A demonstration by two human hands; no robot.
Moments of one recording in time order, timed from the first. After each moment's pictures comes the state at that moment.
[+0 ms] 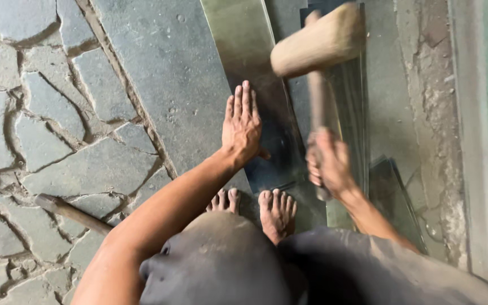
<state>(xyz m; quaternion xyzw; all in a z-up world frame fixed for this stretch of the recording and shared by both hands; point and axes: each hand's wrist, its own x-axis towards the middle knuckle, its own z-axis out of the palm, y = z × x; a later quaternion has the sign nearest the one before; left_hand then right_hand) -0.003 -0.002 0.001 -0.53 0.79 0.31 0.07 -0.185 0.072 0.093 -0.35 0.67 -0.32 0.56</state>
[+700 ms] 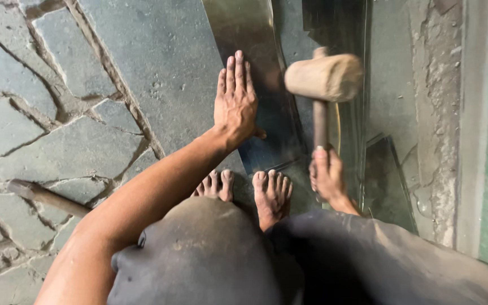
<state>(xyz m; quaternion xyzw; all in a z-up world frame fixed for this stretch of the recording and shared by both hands) -0.005 -0.005 -0.010 -0.53 0.79 0.30 0.04 -0.266 0.182 0.005 -0.36 0.74 -0.26 0.51</state>
